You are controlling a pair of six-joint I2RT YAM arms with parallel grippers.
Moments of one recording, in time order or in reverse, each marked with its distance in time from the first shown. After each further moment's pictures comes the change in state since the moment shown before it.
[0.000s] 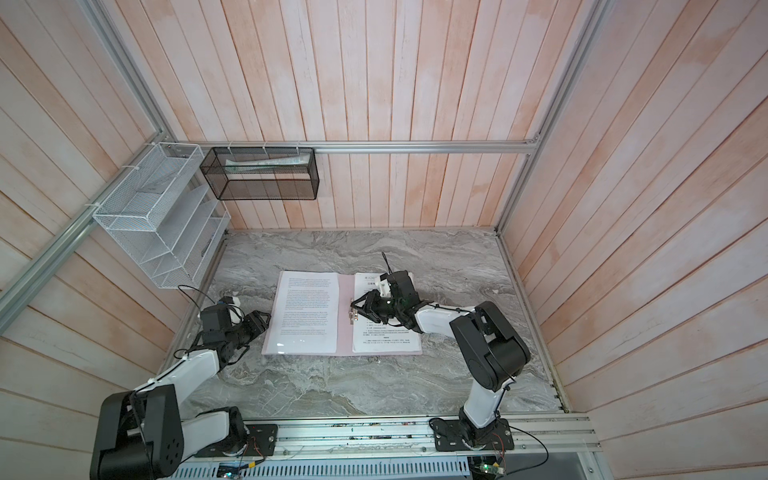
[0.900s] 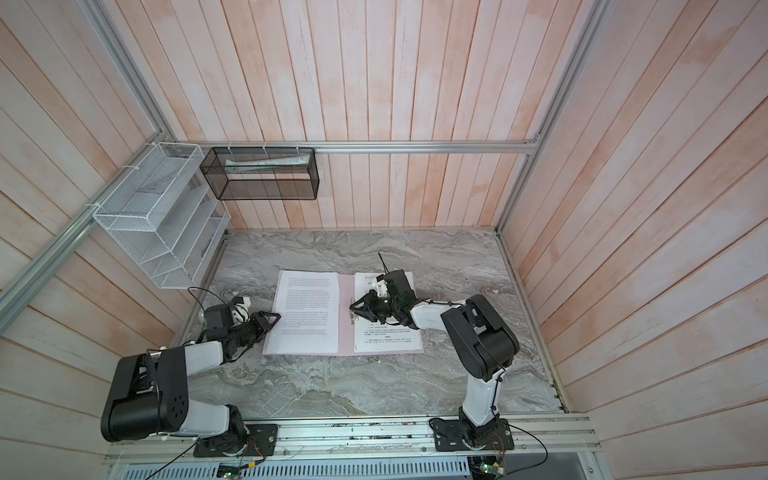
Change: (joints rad) left arm 0.024 0.190 -0.006 0.178 0.276 -0.072; right arm -0.003 0.082 0.050 -0.006 -0.042 0.001
